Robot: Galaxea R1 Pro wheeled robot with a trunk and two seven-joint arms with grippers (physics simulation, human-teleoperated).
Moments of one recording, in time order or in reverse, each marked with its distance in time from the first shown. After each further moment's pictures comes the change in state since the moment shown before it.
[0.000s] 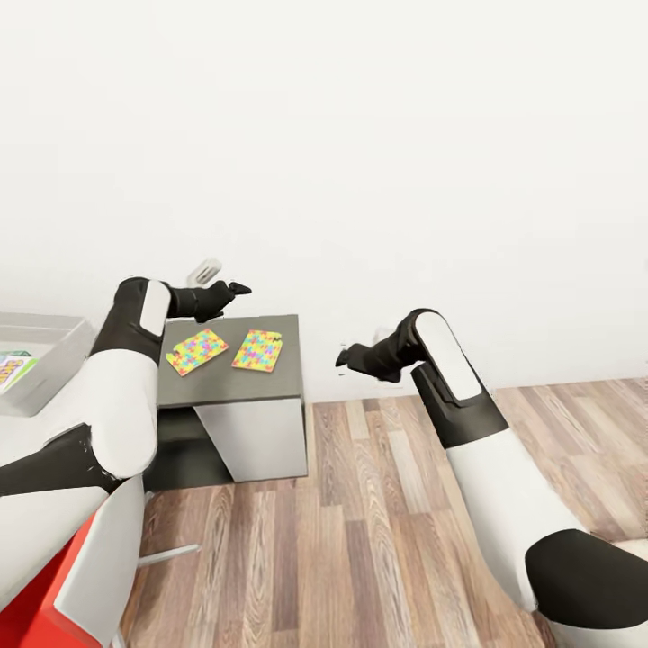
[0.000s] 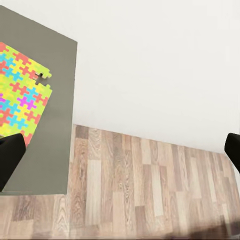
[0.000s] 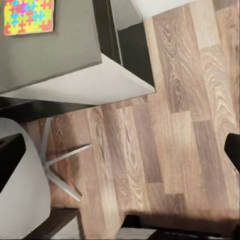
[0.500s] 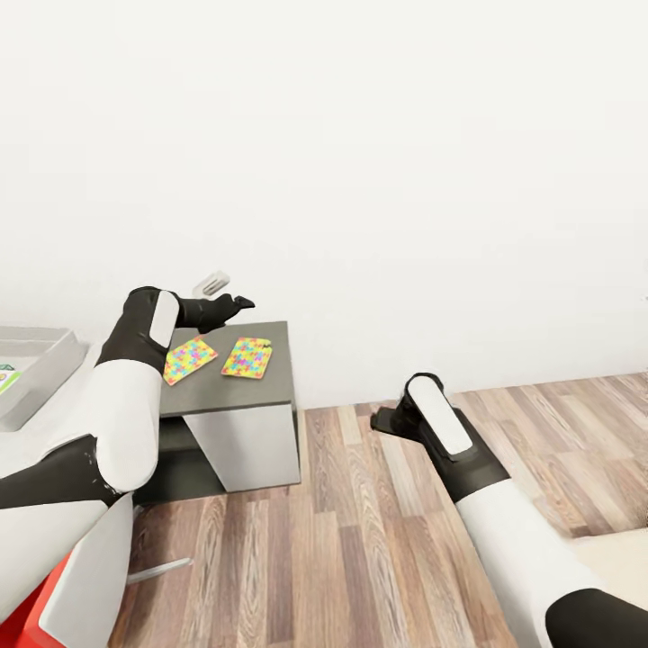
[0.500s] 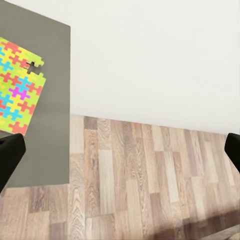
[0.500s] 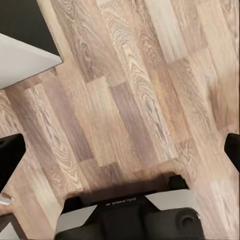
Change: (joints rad) left arm 0.041 0.001 -0.067 -0.003 -0.028 -0.004 0.000; right arm 0.187 -0.051 0.001 0.125 0.247 -0.047 0.020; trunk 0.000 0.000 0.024
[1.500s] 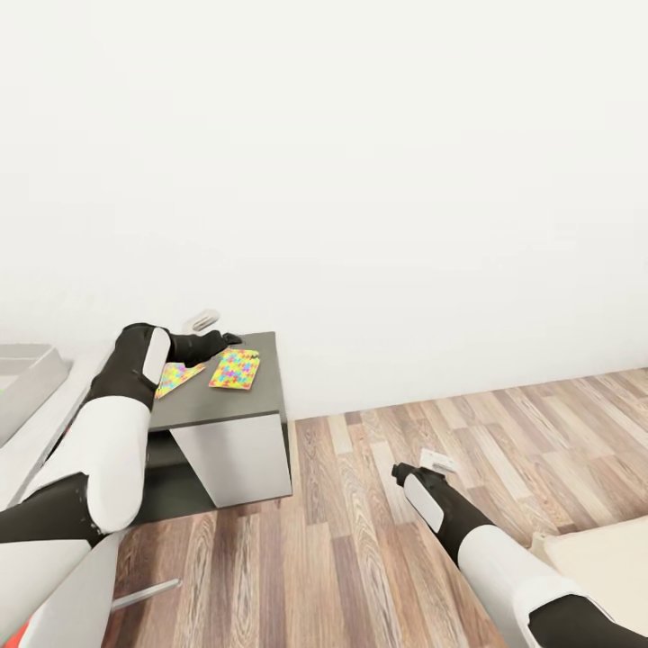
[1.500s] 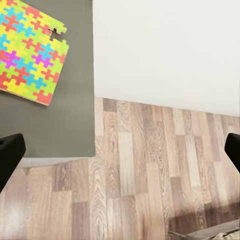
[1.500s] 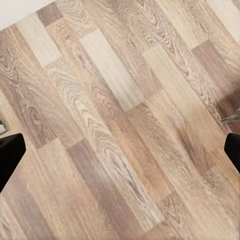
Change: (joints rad) left arm 0.140 0.060 -0.041 -0.029 -0.007 -0.003 -0.006; right arm 0.082 -0.005 0.002 0.665 0.659 -0.746 0.718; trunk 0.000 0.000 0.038
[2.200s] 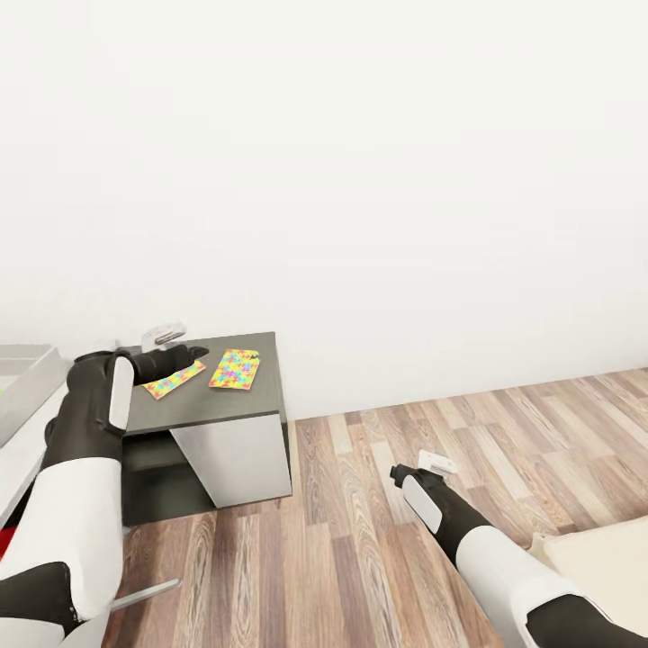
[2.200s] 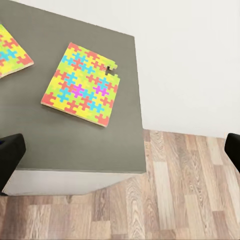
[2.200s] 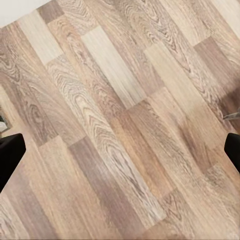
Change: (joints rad) left arm 0.251 0.043 -0.024 -0.424 0.003 0.012 -0.006; right arm 0.000 0.007 0.002 0.009 -0.006 -0.004 0.001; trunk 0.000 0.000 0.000
